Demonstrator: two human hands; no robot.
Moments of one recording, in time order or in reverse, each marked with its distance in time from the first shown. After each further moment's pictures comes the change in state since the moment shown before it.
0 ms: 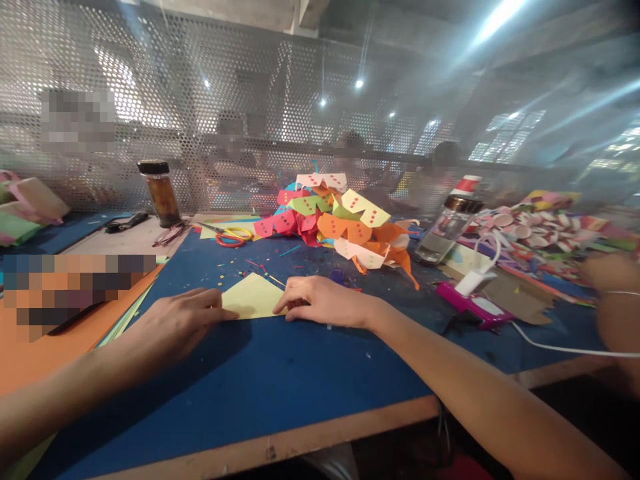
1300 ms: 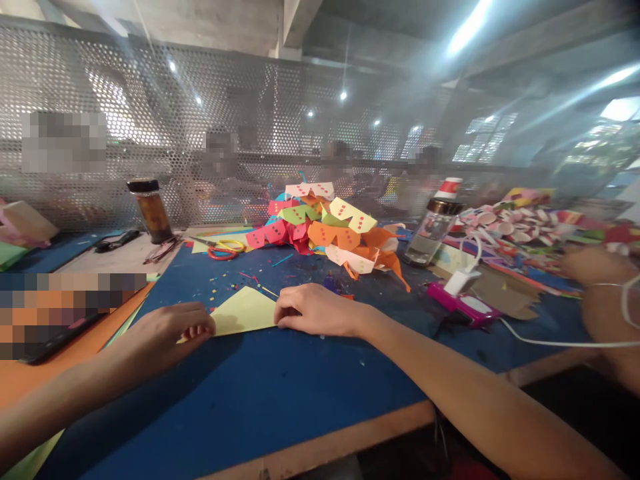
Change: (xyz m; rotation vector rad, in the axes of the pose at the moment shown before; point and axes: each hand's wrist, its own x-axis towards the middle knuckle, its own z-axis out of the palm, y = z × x) left_hand 0.006 -0.016 0.002 -0.215 -0.048 -0.136; right_hand -0.002 -0.002 0.000 -0.074 0.043 0.009
